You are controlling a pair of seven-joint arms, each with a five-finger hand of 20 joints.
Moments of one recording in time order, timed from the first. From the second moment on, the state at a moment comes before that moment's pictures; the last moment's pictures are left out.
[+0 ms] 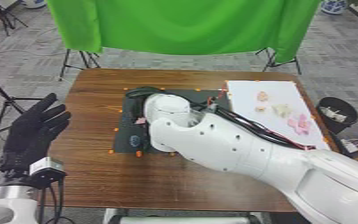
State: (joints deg) left arm 138.9 -38.4 -99.6 -130.0 22.5 25.6 33.1; right arm -36.3 -79.4 17.1 -85.3 -97.8 -9.4 52.8
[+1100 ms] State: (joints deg) left arm 146.0 -41.9 -99.4 -132.3 22.8 27.2 34.4; right arm -60.9 -33.2 44.6 -108.6 -95.5 -9.7 63.7
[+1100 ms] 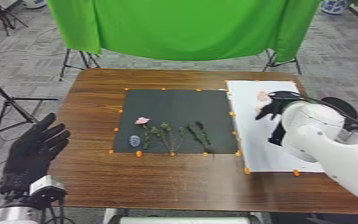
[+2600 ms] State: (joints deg) left arm 145.1 -37.3 -94.2 -131.5 18.7 27.3 39.9; right arm -50.8 -34.2 28.3 -96.5 -98.4 5.5 69.3
